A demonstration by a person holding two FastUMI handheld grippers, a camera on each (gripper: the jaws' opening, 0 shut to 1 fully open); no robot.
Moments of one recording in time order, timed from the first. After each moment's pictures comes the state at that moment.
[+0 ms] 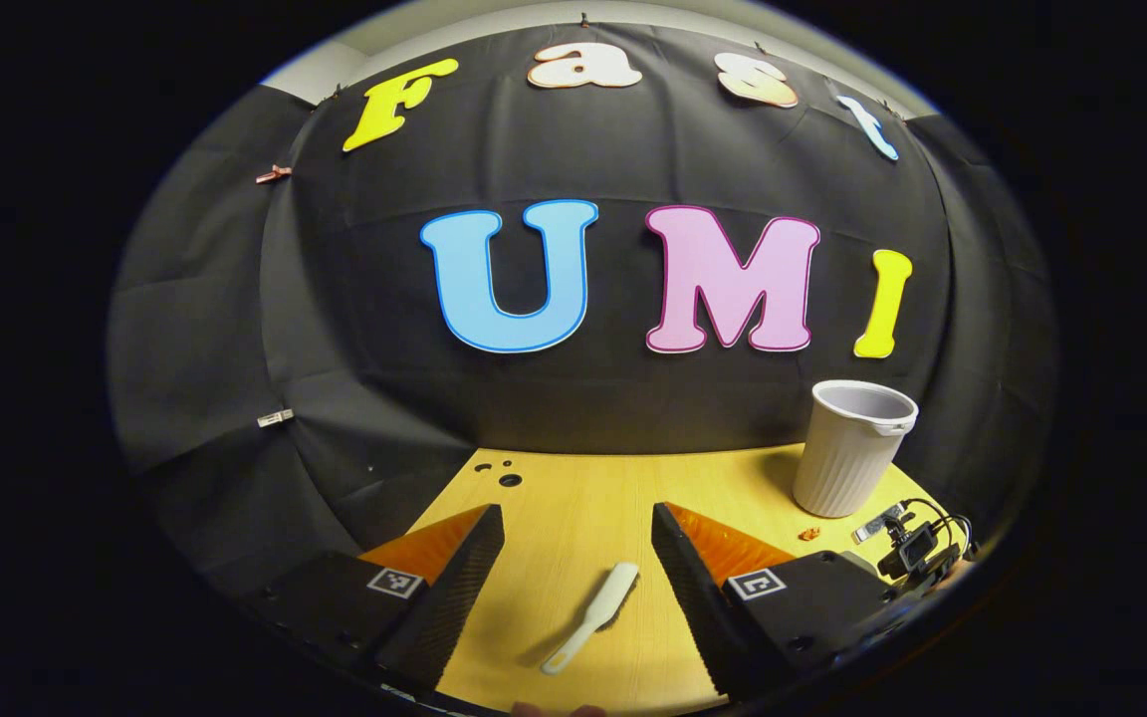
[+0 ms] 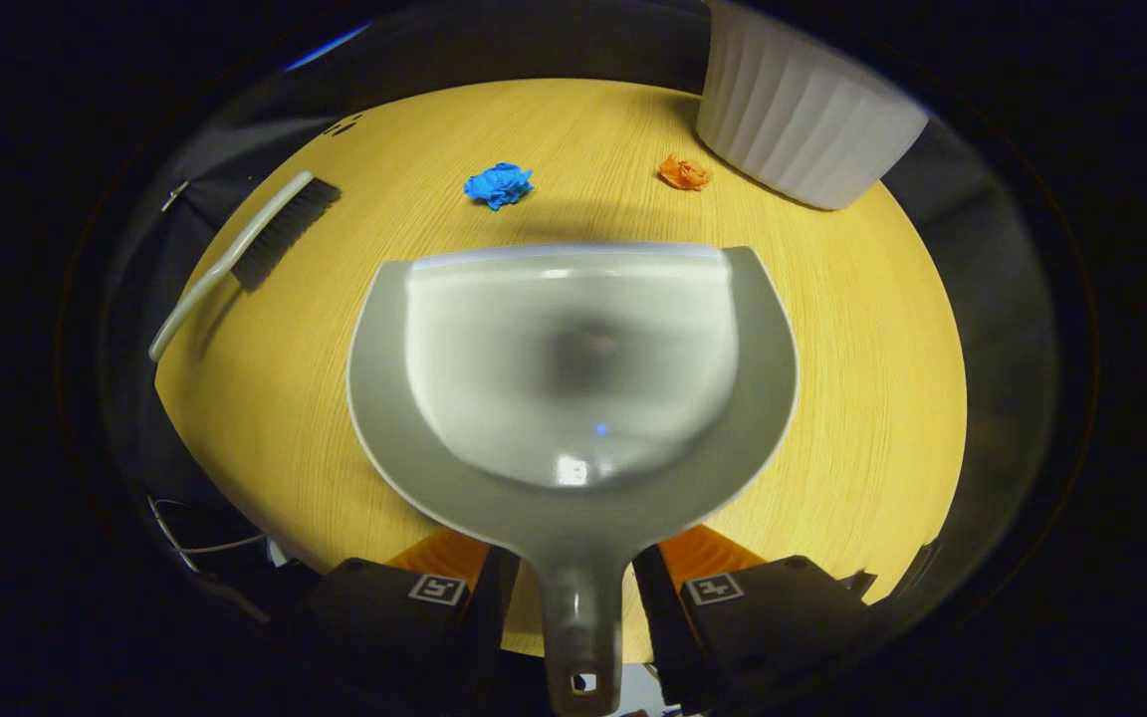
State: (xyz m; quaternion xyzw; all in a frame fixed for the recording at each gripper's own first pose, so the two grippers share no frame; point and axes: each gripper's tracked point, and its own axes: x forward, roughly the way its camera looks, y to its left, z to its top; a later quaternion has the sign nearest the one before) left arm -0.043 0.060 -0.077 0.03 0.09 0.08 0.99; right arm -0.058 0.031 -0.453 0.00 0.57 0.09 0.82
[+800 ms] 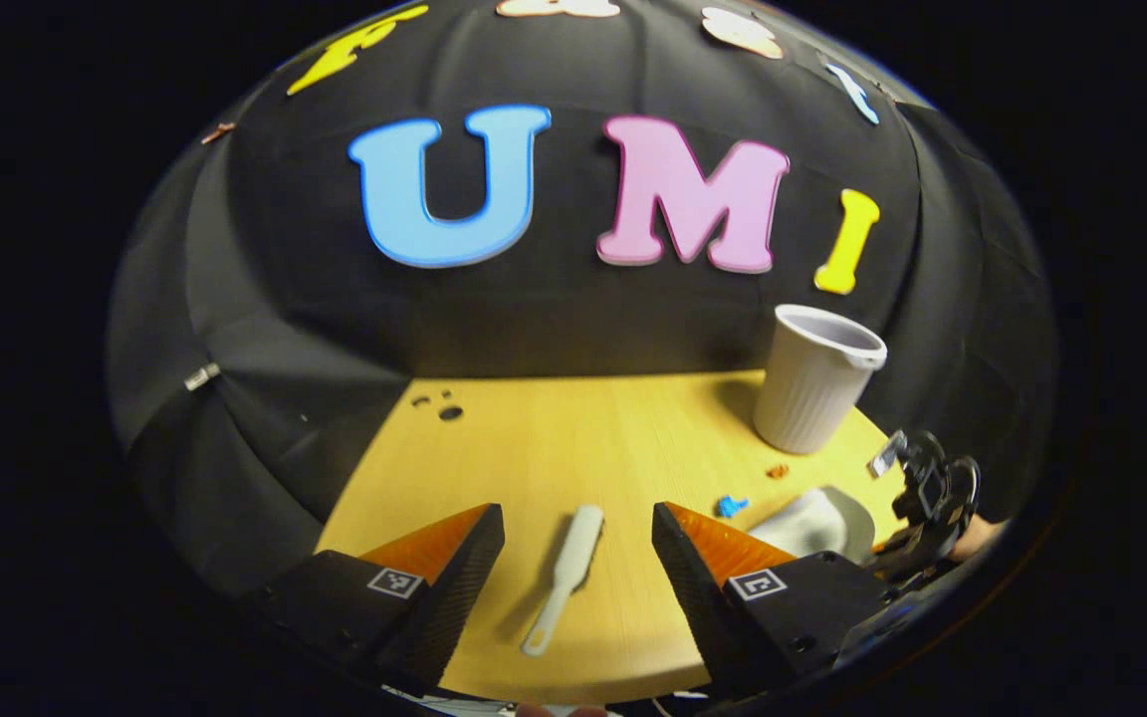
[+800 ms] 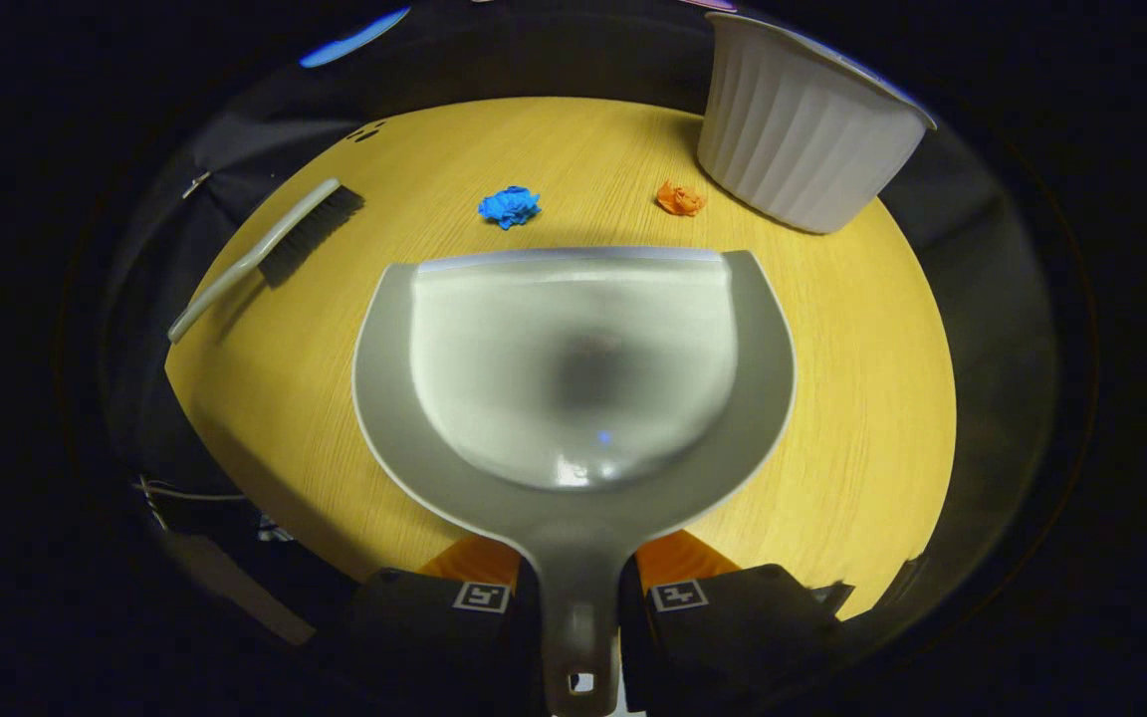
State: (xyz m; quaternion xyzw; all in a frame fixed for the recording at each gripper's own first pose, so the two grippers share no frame) left arm -0.018 0.052 -0.178 0.02 0.25 -0.04 0.97; right arm -0.067 0.012 -0.422 -0.03 0.52 0.12 0.84
